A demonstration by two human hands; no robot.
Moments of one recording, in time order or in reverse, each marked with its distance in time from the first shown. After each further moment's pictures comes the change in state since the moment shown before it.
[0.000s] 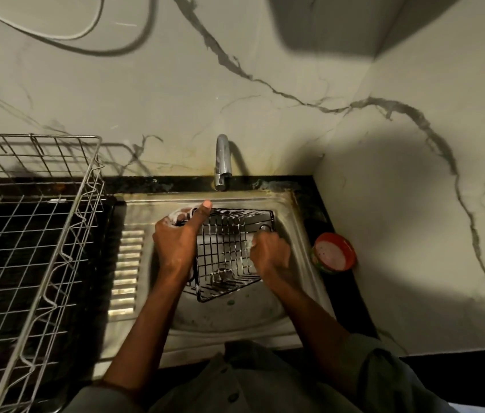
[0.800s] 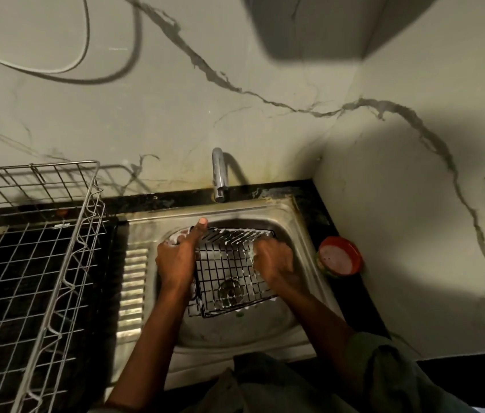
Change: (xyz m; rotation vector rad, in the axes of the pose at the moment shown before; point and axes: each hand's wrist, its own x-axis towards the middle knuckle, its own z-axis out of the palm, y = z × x) left_hand 0.008 -0.010 -0.001 0.087 -0.001 -0.166; right_hand 0.015 0.008 0.001 -0.003 -0.003 -0.097
